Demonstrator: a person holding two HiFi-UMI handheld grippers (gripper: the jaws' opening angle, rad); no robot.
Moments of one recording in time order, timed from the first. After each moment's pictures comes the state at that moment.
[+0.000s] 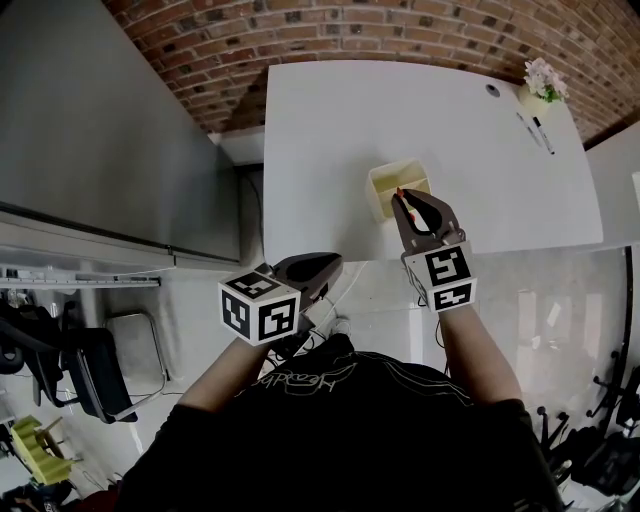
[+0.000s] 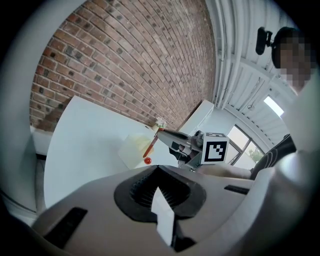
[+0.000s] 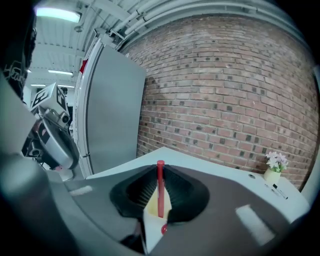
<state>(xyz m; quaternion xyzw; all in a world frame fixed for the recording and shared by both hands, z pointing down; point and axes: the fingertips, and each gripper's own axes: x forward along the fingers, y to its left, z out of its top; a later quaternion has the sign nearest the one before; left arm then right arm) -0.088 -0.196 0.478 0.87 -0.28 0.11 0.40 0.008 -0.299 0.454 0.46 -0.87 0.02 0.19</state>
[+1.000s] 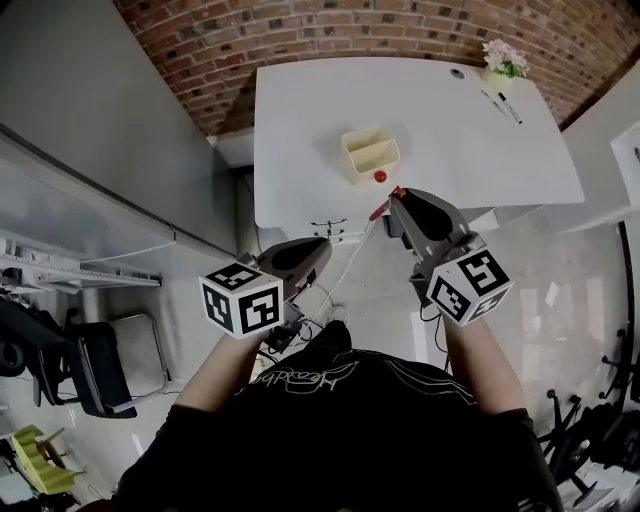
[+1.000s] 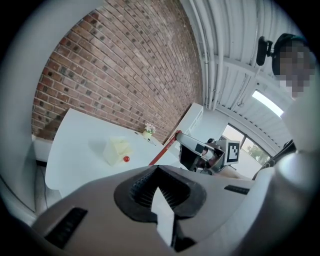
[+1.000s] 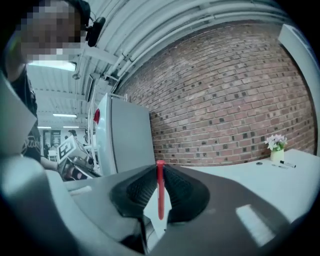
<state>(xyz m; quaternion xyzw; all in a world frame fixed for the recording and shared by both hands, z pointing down) -0.073 -0.101 0.409 0.89 -0.29 0.08 0.35 0.031 -0.151 0.343 0.42 -0.90 0.09 0.01</state>
